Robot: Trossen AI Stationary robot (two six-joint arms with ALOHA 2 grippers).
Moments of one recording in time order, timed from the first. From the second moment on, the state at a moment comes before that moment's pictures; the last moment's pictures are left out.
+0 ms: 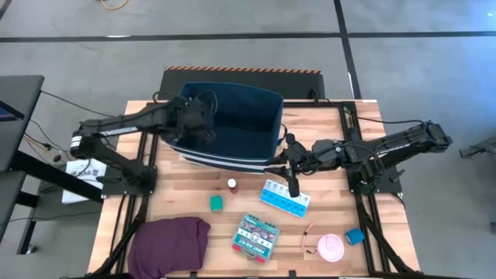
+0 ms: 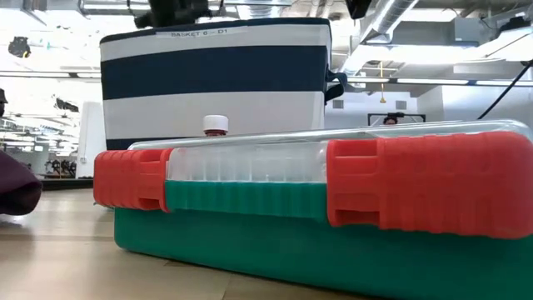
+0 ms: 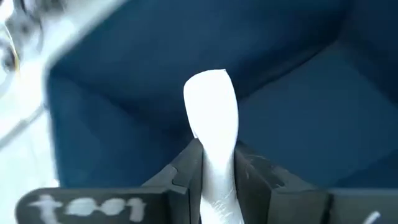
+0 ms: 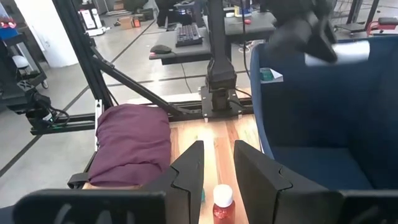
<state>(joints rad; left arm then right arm) 0.19 1.39 1.46 -1.22 -0.59 -0.52 0.21 1.21 0.95 0.05 0.16 0.11</state>
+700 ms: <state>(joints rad) 0.33 1.39 1.41 -1.03 -0.45 -0.30 0.20 1.23 0.95 0.17 0.16 0.18</state>
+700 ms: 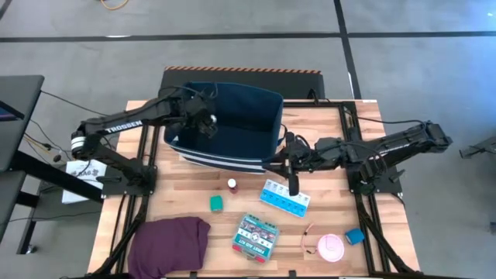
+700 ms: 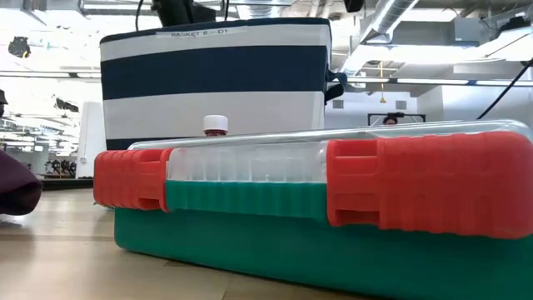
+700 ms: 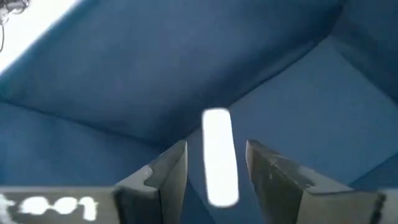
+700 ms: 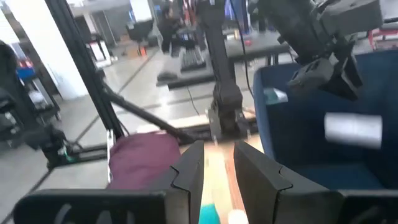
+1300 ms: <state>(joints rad) 0.21 1.39 1.66 -1.13 -0.47 -0.25 0.22 1.23 0.94 0.08 0.15 0.24</state>
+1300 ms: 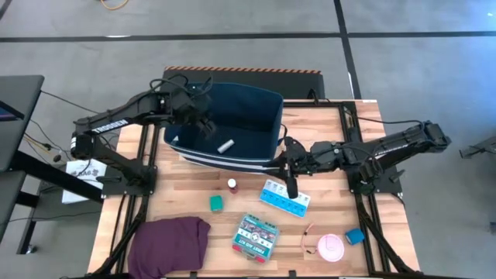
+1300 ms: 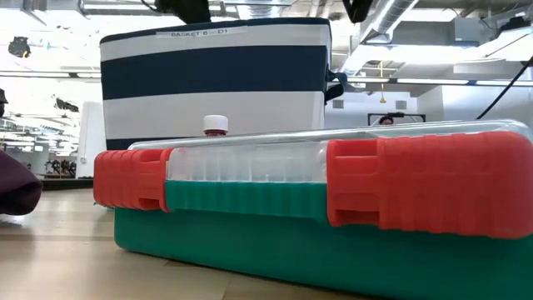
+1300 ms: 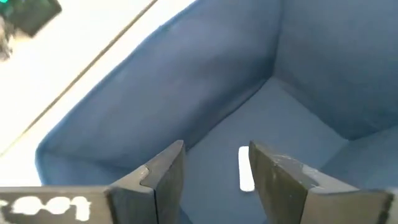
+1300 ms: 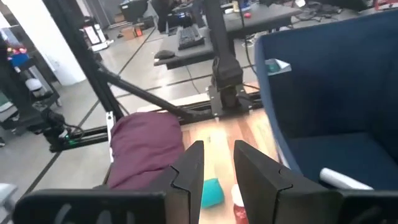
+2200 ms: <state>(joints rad) 0.11 1.39 1.66 -1.05 -0.56 -0.05 0.27 1.20 1.17 -0.29 -0.02 0.67</state>
